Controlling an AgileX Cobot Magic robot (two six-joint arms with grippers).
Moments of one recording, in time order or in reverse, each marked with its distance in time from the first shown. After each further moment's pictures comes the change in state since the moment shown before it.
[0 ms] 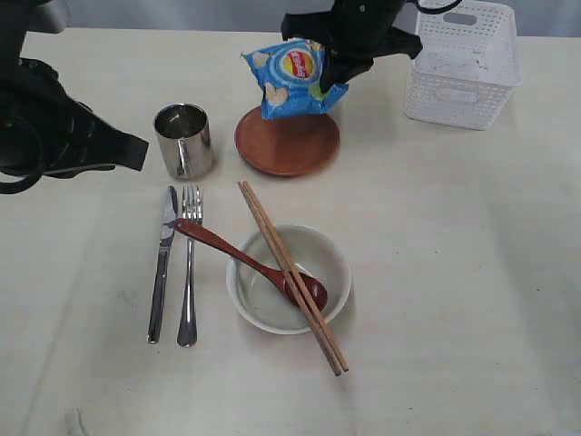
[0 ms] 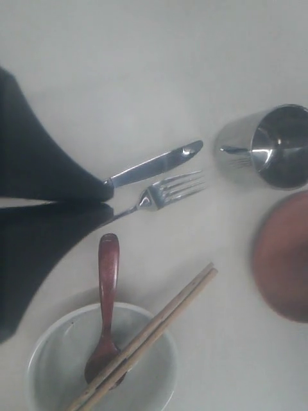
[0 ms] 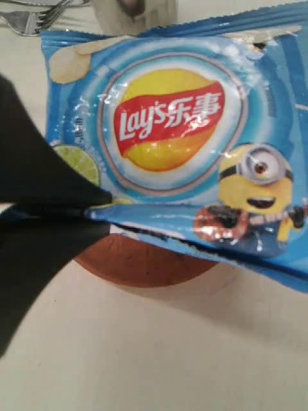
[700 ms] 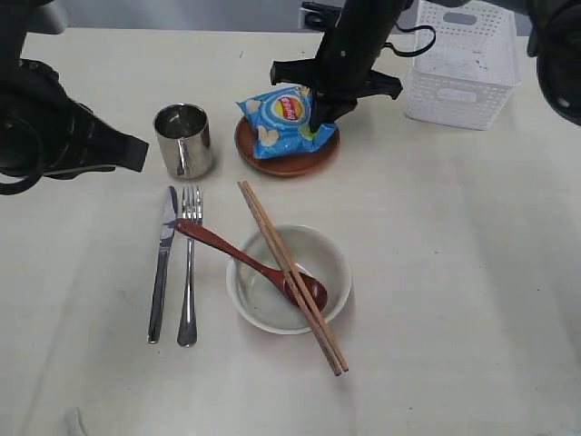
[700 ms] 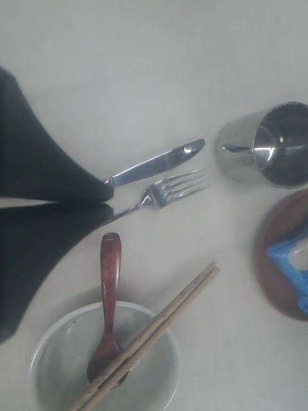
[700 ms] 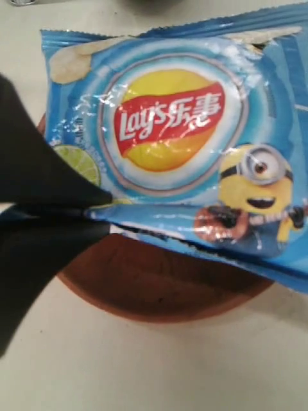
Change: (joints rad) left arm 0.000 0.000 0.000 -0.007 0.004 0.006; right arm 0.021 0.106 -0.007 0.021 0.013 0.003
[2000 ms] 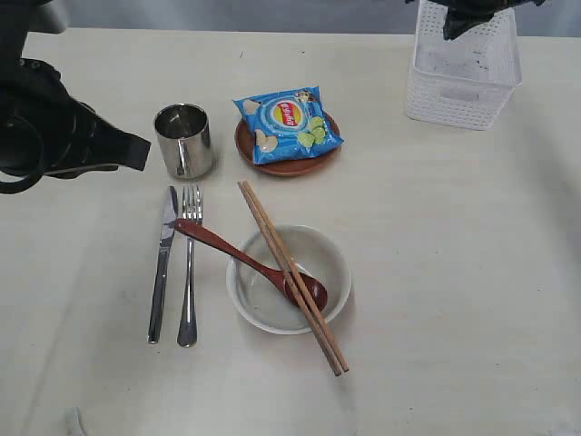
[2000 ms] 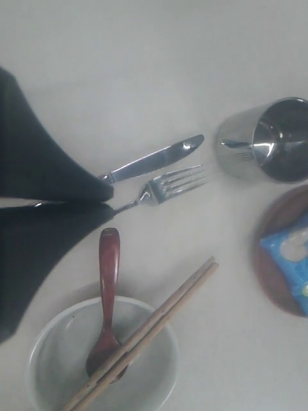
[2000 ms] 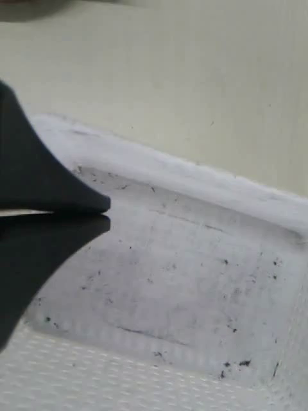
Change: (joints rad) left arm 0.000 0.000 0.000 -0.015 -0.007 0.009; right arm -0.272 -0.101 -0.052 -0.290 -0.138 -0.022
